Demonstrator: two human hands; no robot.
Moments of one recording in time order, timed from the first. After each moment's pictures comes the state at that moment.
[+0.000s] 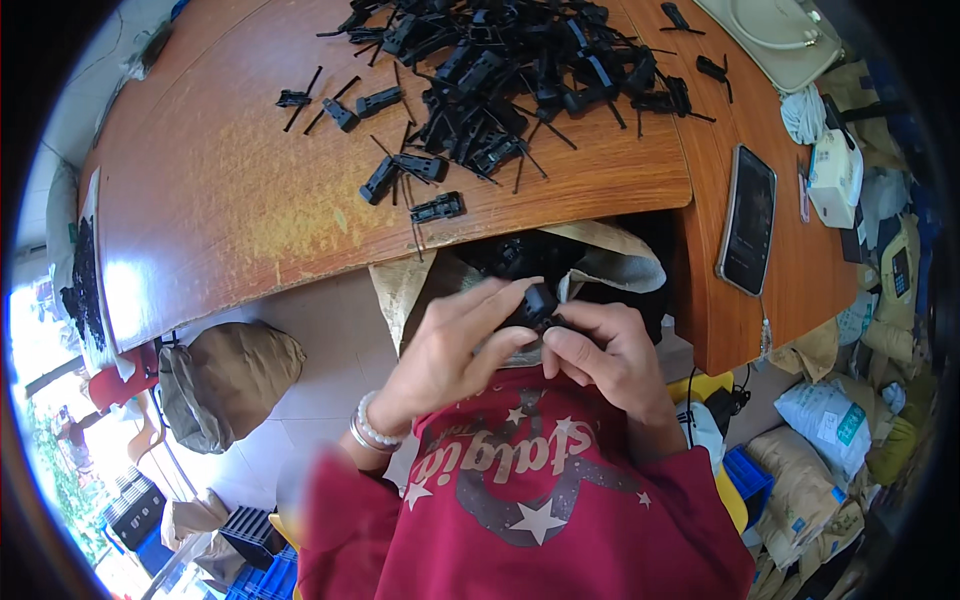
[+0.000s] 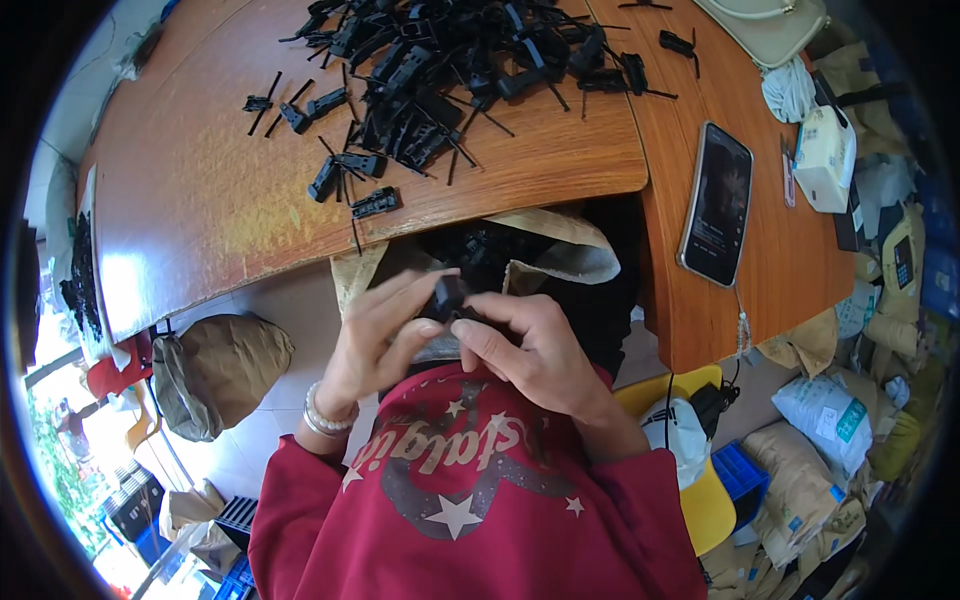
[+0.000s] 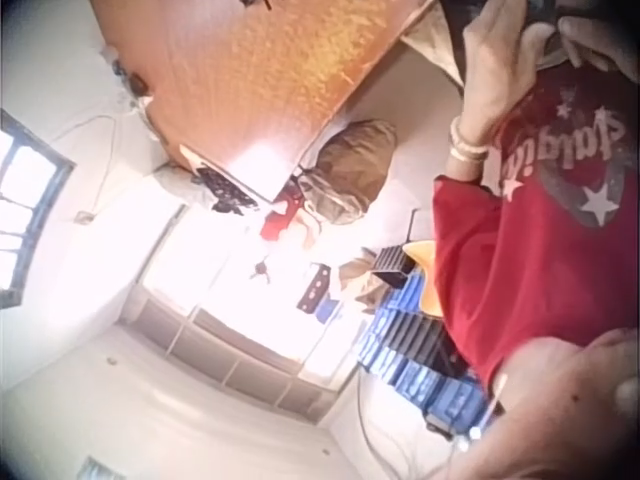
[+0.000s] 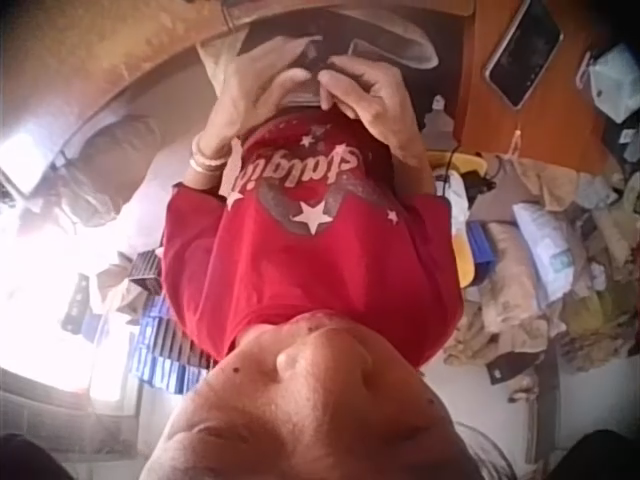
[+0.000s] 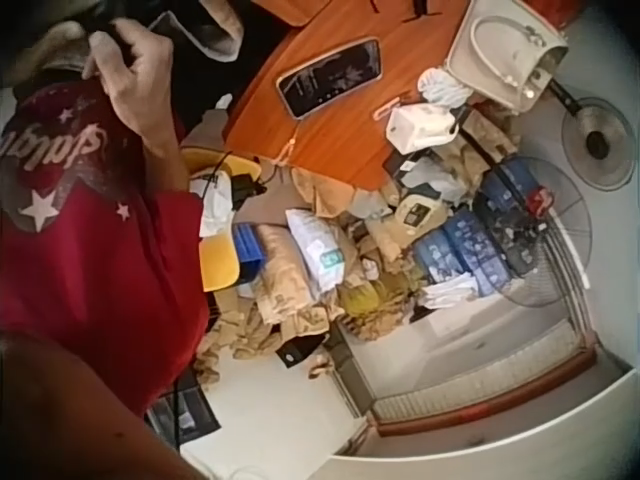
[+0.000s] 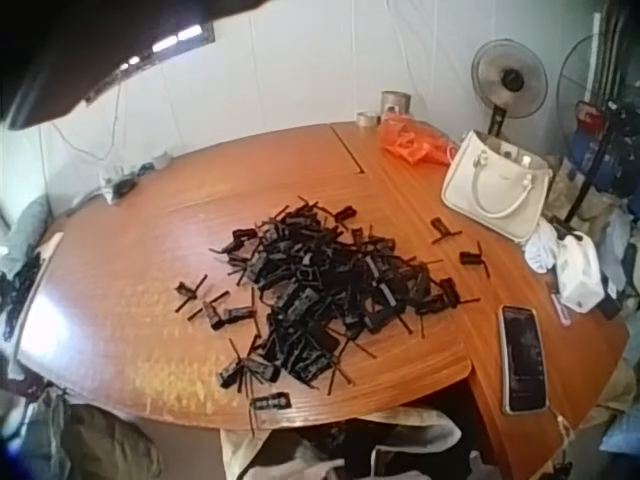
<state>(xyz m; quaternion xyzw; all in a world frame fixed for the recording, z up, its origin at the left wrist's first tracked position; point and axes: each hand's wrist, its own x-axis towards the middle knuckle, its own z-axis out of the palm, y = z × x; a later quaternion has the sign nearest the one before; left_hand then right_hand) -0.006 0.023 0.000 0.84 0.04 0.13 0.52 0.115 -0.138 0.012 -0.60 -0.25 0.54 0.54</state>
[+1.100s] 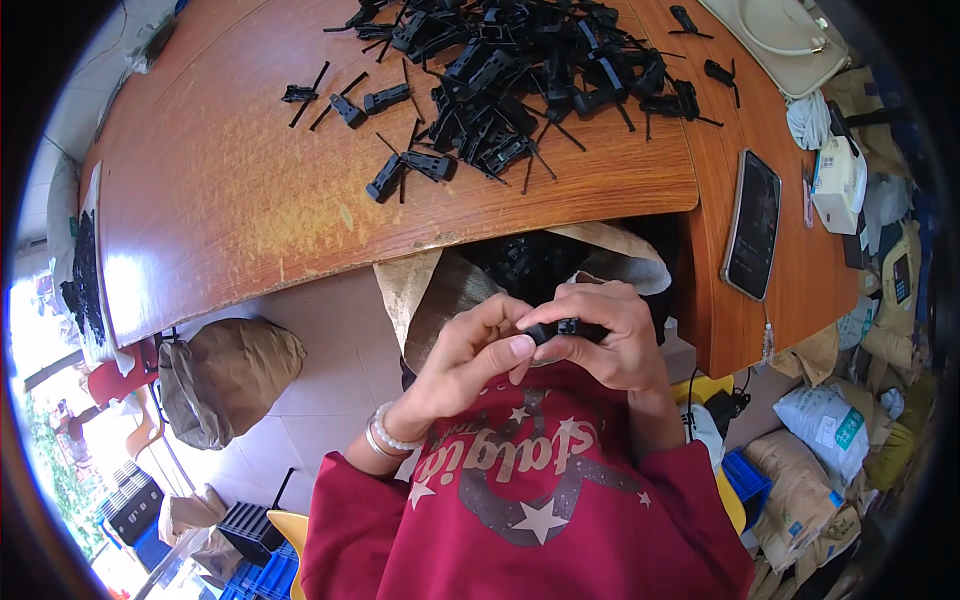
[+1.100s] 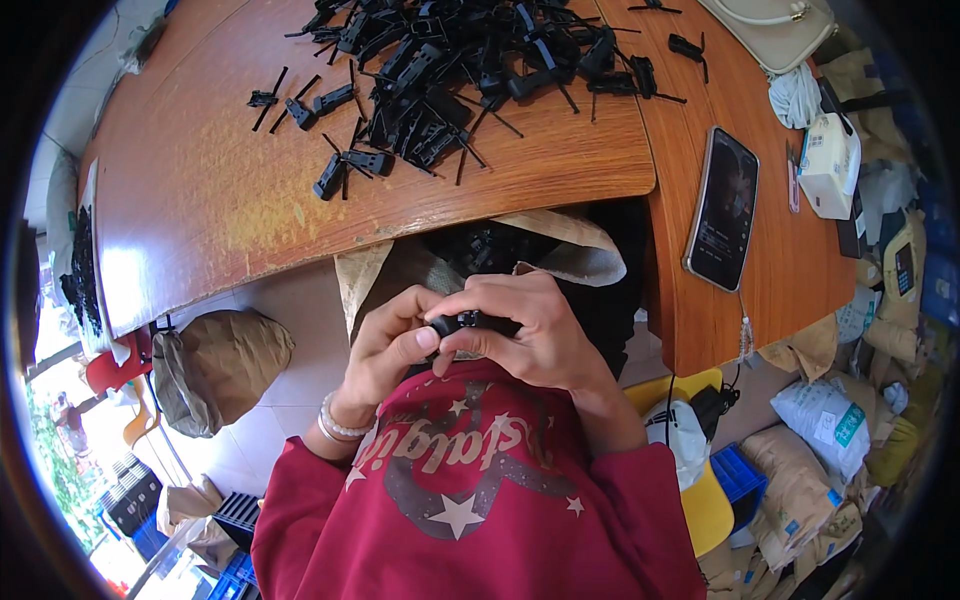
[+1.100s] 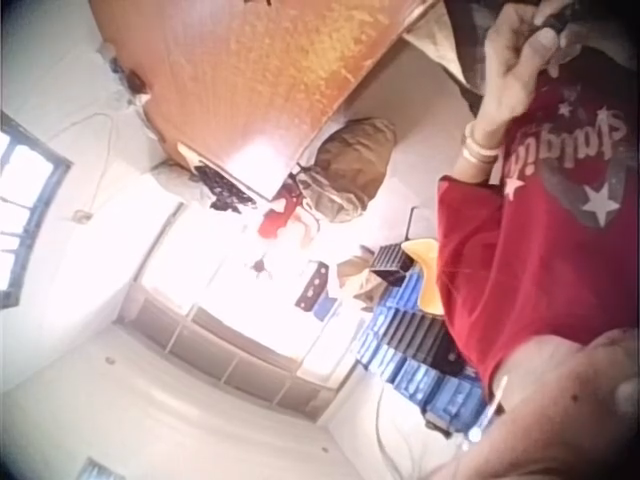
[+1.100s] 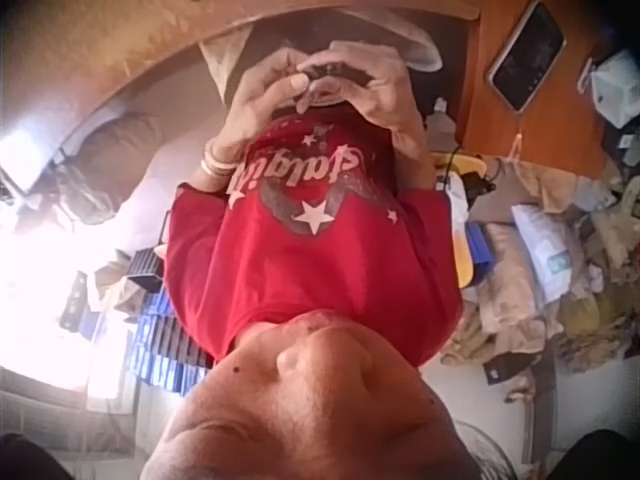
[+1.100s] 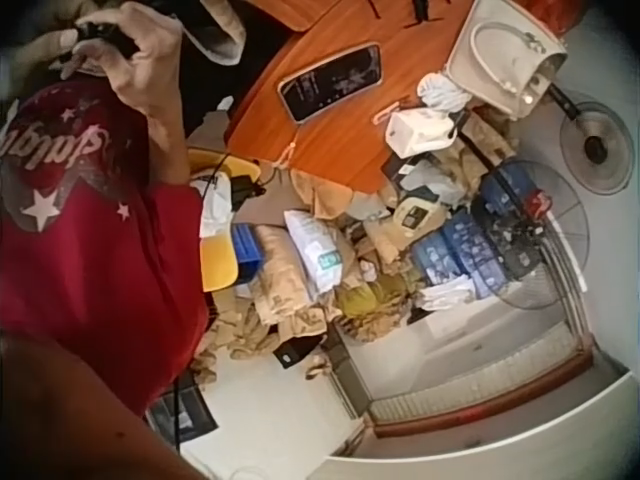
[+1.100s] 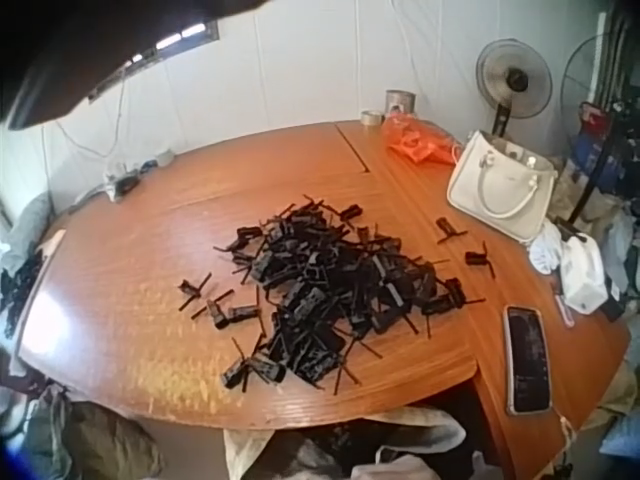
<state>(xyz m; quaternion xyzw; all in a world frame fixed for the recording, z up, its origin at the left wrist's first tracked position) -0.023 0.010 -0.012 0.50 0.16 -0.02 0.85 0.126 -0.116 -0.004 -0.58 -0.48 0.30 0.59</state>
